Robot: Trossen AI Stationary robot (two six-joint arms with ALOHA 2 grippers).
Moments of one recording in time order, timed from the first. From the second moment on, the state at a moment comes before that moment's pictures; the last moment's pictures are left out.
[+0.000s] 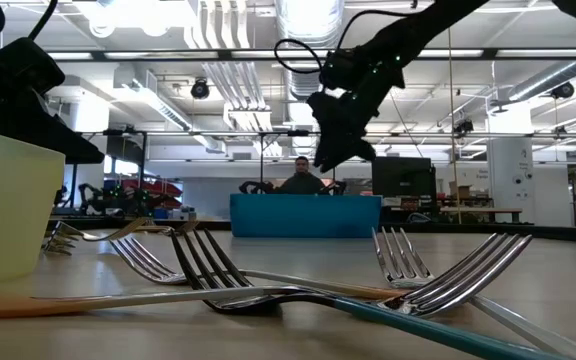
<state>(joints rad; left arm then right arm) -0.65 0.59 0.04 0.07 -0.77 -0.56 -0.57 1.85 1.47 -0.60 -0.29 0.17</state>
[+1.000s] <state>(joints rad) -0.65 0.59 0.04 0.07 -0.77 -0.56 -0.06 1.02 1.17 -0.91 0.06 0.62</state>
